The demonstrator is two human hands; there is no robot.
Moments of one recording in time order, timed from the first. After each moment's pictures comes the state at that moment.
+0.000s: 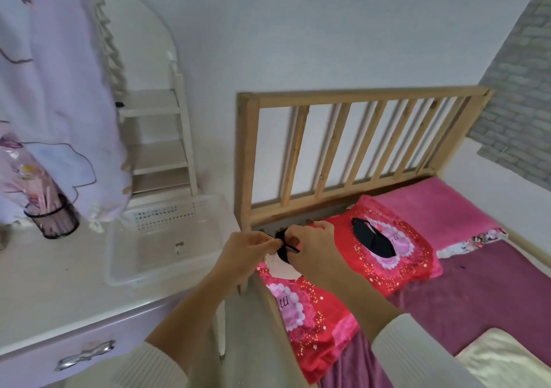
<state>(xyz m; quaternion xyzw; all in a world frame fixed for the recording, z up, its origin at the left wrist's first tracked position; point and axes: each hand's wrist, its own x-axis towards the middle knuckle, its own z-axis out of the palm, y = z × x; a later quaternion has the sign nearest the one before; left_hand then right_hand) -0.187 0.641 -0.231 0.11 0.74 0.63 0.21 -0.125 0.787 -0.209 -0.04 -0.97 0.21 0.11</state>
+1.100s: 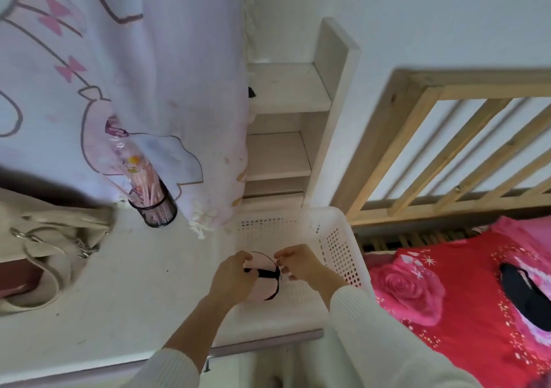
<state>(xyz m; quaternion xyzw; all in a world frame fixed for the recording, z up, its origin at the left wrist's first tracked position) -0.390 0.444 -0.357 -0.07 0.90 0.37 0.22 -0.409 0.608 -0.363 -0.22 -0.79 0.50 -0.27</state>
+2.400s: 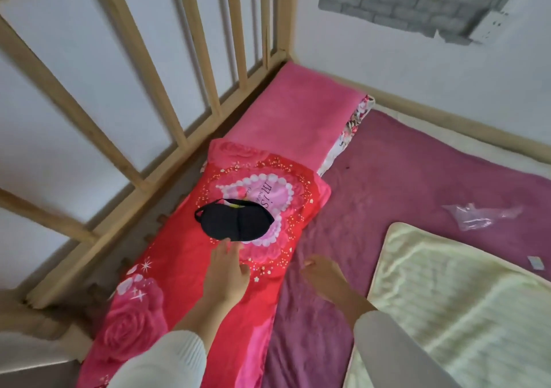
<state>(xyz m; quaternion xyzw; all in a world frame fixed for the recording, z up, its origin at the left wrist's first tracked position) -0.244 1.101 -0.456 0.42 0.87 0.16 0.23 -0.067 1.212 -0.457 -0.58 -0.64 0.50 -0.03</state>
